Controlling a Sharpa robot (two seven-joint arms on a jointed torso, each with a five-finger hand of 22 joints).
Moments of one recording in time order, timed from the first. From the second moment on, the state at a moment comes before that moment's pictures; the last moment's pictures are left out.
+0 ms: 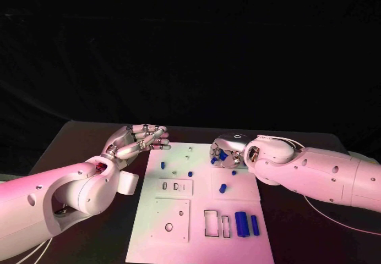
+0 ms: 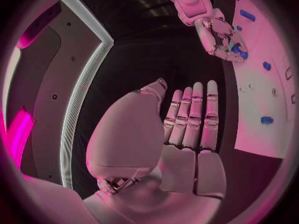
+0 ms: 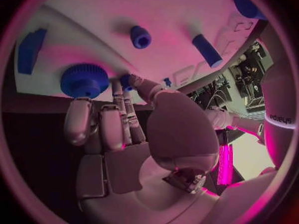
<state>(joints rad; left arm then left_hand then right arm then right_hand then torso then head) 1.17 -1.00 -0.02 1.76 -0.06 -0.34 0.46 1.50 -0.14 0.33 0.29 0.06 0.86 0.22 0.29 0.21 1.01 0.17 0.17 0.07 0.98 0.13 0.33 0.24 0.16 0.90 0.23 0.35 0.16 1.28 -0.68 -0.16 1.35 -1.60 -0.23 -0.04 1.25 -0.13 0.58 -0.07 0.10 1.02 0.14 0.29 0.30 1.19 0.08 0.13 0.18 1.47 0.00 1.35 1.17 0.10 1.34 0.11 1.33 1.17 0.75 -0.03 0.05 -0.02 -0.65</state>
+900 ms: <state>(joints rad) 1.17 -1.00 -0.02 1.75 -0.06 -0.33 0.46 1.50 -0.14 0.34 0.29 0.06 0.86 0.22 0.29 0.21 1.02 0.18 0.16 0.07 0.98 0.13 0.33 0.24 0.16 0.90 0.23 0.35 0.15 1.30 -0.62 -0.15 1.34 -1.60 -0.40 -0.10 1.25 -0.13 0.62 -0.10 0.09 1.01 0.14 0.34 0.30 1.20 0.07 0.13 0.19 1.47 0.00 1.37 1.17 0.08 1.36 0.10 1.37 1.24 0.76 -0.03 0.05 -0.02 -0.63</state>
